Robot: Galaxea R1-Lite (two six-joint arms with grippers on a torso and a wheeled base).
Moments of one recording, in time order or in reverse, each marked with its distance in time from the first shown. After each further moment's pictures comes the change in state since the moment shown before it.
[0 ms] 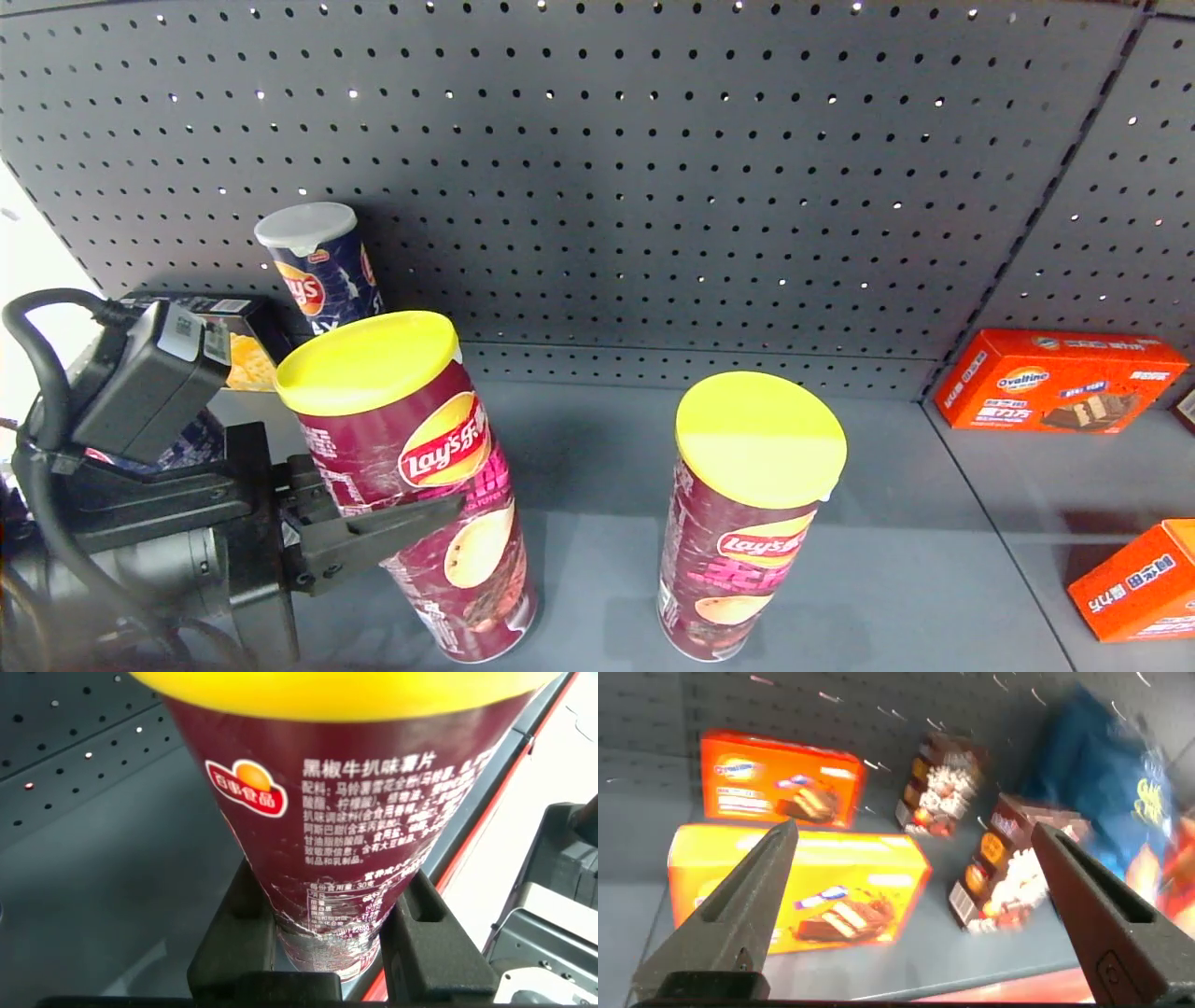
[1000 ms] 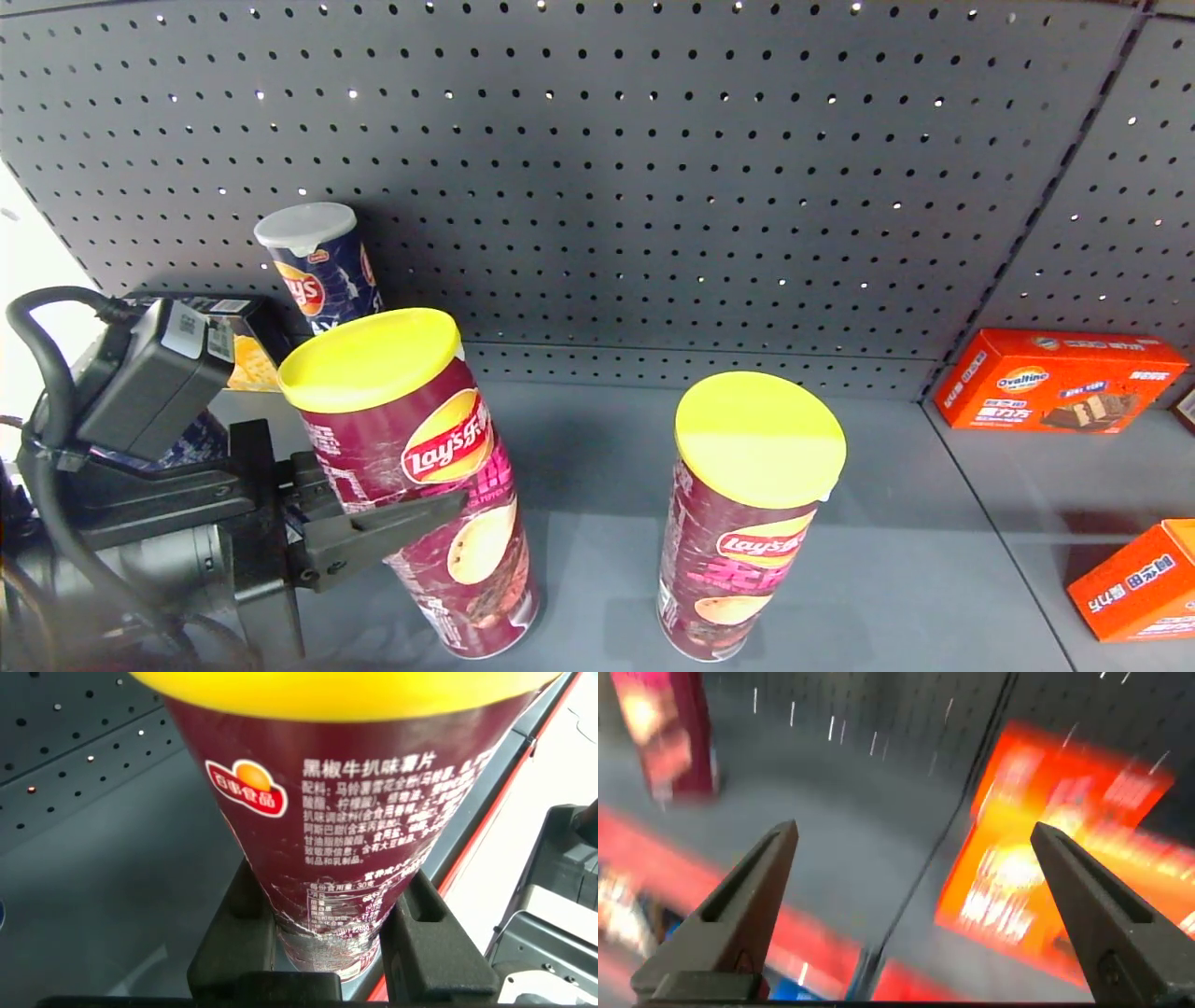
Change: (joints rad) left arm 0.001 0.005 0.001 -0.014 0.000 0.000; right arm 0.024 -0.034 0.194 0.030 0.597 0.208
